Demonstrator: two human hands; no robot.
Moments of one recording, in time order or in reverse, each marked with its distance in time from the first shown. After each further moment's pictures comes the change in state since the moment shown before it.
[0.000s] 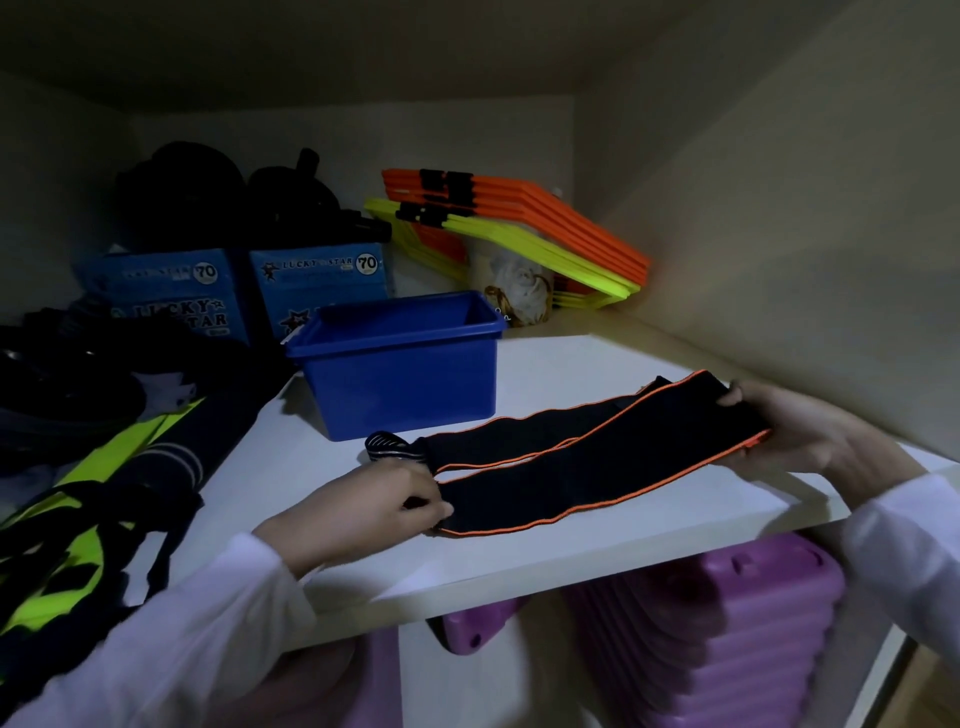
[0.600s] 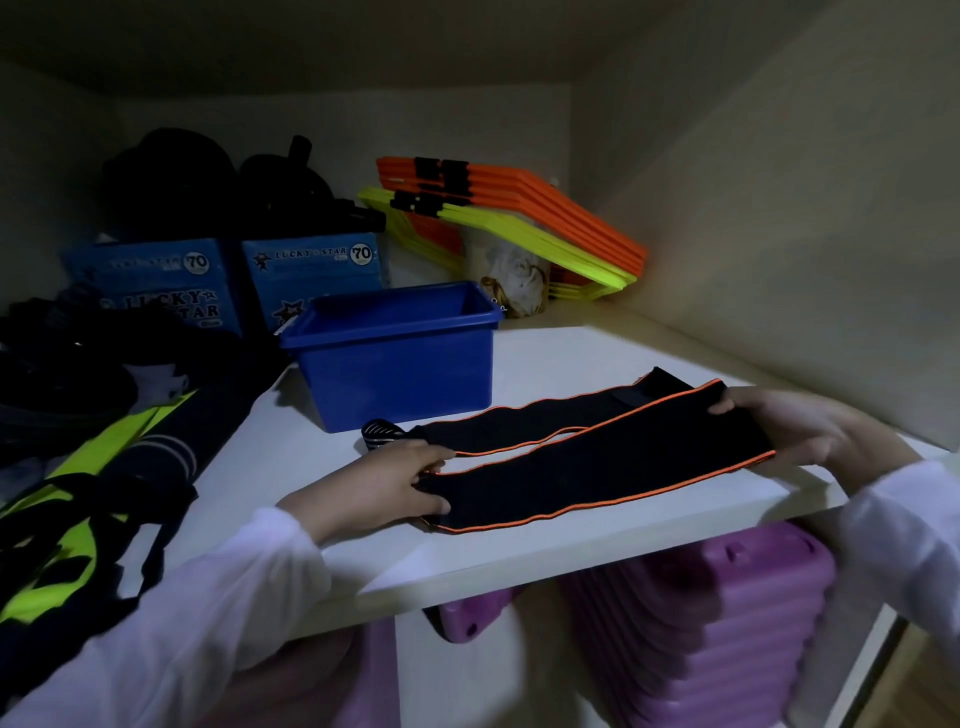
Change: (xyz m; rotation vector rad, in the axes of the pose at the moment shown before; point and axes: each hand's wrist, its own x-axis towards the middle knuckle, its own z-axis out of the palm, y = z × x) left_hand 0.017 0.006 0.000 -0.163 -0.039 -0.113; right_hand -0.002 0.002 -0.006 -0.143 0.035 0.051
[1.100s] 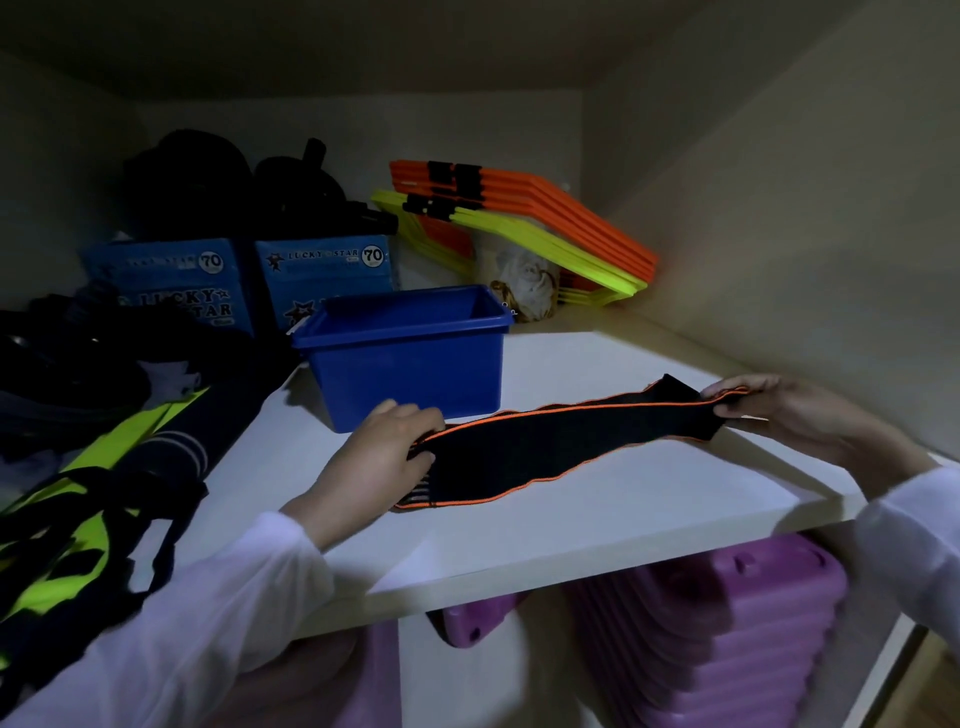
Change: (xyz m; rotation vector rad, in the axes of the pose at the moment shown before) left_hand -0.002 -0.010 -0.003 0.070 0.442 0.092; right_hand 0.014 0.000 -0.021 -0.211 0.050 -0.461
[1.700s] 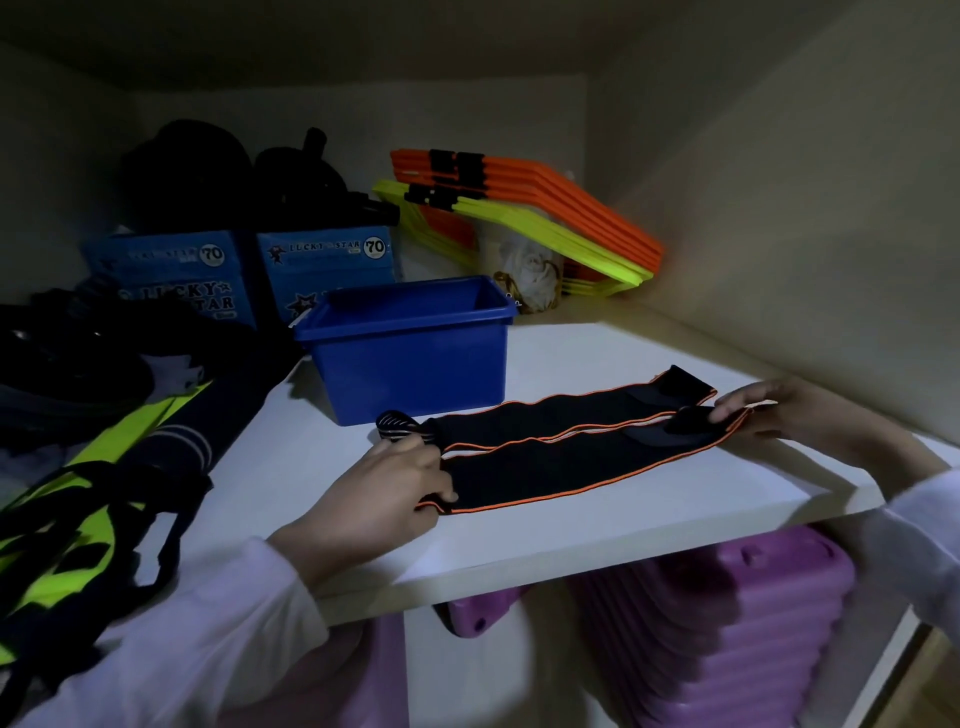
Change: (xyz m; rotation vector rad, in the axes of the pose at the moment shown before) left_hand -0.023 -0.008 0.012 0.189 -0.085 0.261; right_hand 0.005 0.017 -0.008 -0.363 0.030 0.055
